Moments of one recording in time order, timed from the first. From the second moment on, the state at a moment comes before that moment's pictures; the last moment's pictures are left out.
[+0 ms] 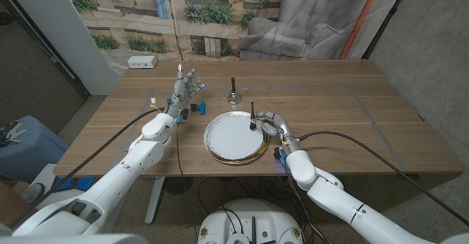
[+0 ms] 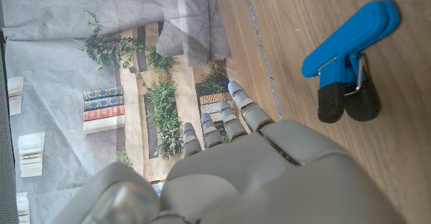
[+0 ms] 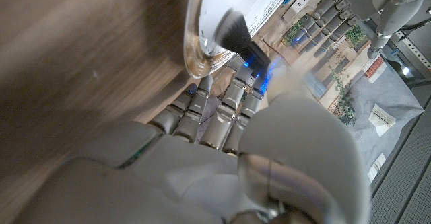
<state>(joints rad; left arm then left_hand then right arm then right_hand) 0.84 0.51 0.37 -1.30 -0.65 -0.29 -0.03 0.01 0.07 -0.13 0.14 0.21 0.06 -0.21 0.19 0.19 0.09 -0.15 0.20 0.19 0.17 -0.04 0.18 0.18 0.33 0.02 0.21 0.18 -1.06 -0.49 -0.64 -1.64 0.00 0.09 -0.45 1.01 0.11 0.27 -0.16 0.20 0.84 -0.22 0.41 0.20 0.96 -0.23 0.20 0.21 0.34 -0.04 0.50 0.30 0.32 -0.04 0.19 0.17</state>
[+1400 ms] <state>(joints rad) 0.84 0.51 0.37 -1.30 -0.65 -0.29 -0.03 0.01 0.07 -0.13 0.14 0.21 0.06 -0.21 0.19 0.19 0.09 -0.15 0.20 0.19 0.17 -0.04 0.18 0.18 0.33 0.02 0.21 0.18 -0.98 -0.43 -0.66 -1.53 0.00 0.15 -0.43 1.00 0.11 0.27 -0.16 0.20 0.84 -0.23 0.41 0.20 0.96 -0.23 0.20 0.21 0.35 -0.04 0.50 0.30 0.32 -0.04 0.19 0.17</state>
